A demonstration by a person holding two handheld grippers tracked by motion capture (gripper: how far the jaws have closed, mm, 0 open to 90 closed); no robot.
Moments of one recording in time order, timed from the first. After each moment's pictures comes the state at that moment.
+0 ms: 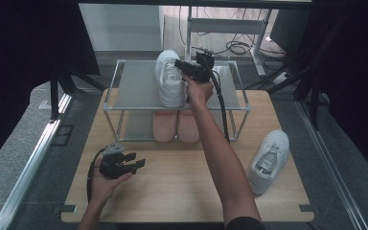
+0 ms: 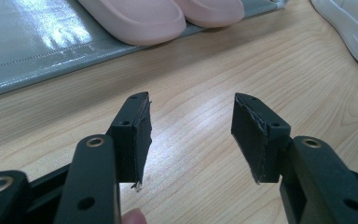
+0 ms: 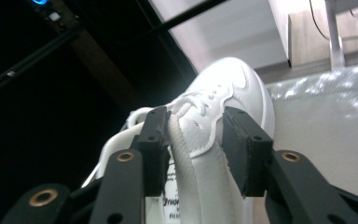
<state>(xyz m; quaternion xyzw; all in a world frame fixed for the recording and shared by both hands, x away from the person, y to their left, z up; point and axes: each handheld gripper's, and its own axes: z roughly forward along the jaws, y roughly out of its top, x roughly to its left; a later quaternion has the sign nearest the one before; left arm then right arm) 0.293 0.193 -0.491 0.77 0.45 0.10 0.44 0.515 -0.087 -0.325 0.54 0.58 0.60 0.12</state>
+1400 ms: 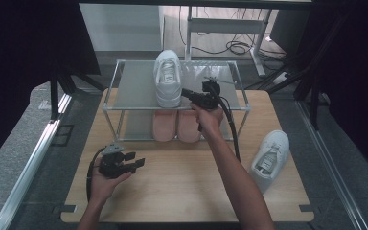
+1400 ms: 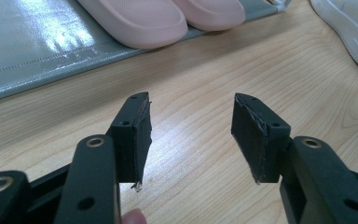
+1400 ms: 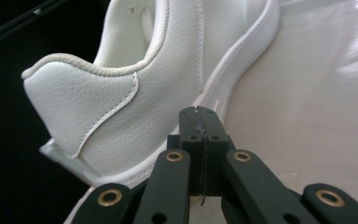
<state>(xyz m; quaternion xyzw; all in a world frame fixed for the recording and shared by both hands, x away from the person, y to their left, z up) 0.294 0.194 -0.490 0.77 0.45 0.10 0.44 0.457 -0.111 -0.373 0.49 0.65 0.57 0.07</state>
